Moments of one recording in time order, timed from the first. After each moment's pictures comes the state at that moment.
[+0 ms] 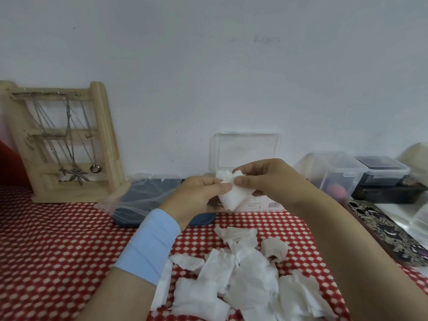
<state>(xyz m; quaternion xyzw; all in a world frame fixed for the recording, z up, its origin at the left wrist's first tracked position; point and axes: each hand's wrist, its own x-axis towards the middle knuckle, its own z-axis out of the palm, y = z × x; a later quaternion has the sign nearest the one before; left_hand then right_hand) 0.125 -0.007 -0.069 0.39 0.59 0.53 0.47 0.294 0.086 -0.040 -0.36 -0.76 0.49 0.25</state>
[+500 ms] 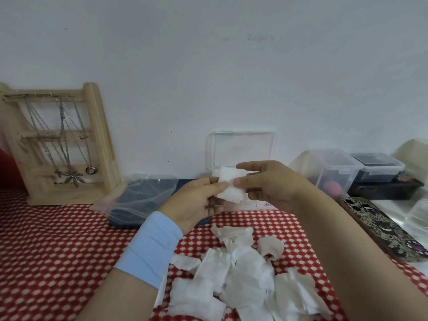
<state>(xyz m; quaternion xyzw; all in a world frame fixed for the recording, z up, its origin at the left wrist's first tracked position) 0.130 -0.002 -0.079 0.34 0.54 0.55 0.53 0.296 0.093 -0.043 -0.36 -0.64 0.64 0.23</state>
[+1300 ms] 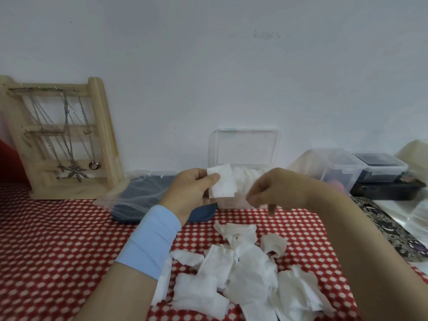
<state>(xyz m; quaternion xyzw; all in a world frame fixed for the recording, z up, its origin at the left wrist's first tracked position) 0.119 0.000 -0.078 0.34 0.58 0.60 0.42 0.312 0.097 -0.038 -0.40 -0.86 0.32 0.02</state>
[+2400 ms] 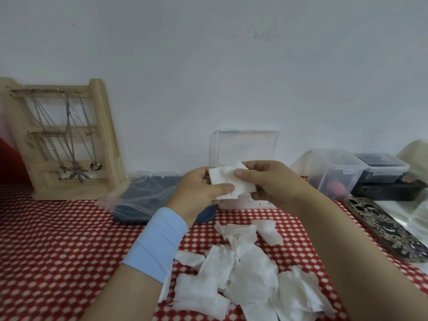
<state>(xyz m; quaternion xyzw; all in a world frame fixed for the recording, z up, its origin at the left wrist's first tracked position) 0.127 0.003 -0.080 0.38 0.59 0.58 0.41 0.290 0.091 -0.052 -0.36 -0.67 0.60 0.25</state>
